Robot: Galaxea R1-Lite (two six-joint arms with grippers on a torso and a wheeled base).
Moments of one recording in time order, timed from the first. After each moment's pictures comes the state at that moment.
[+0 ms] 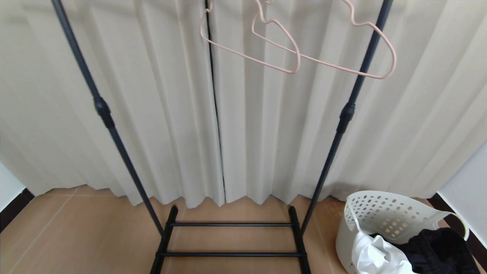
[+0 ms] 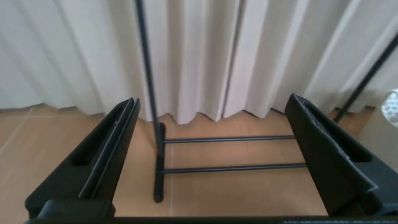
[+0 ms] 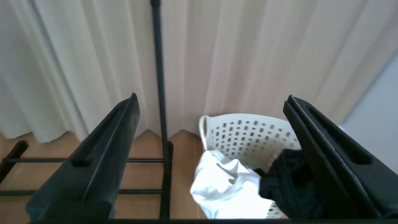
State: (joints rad) left arm -0.01 0.00 0.00 0.00 -0.04 0.00; right arm 0.00 0.00 0.00 -0.08 -0.07 0.00
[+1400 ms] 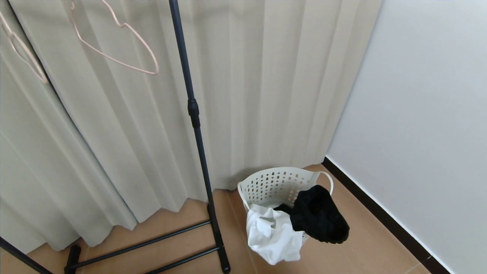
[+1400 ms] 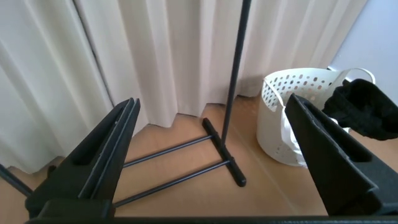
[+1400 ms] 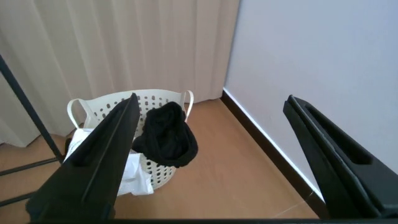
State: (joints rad) left arm 0.00 0.00 0.00 0.00 -0.04 0.00; right arm 0.00 0.00 0.00 -0.07 -0.07 0.00
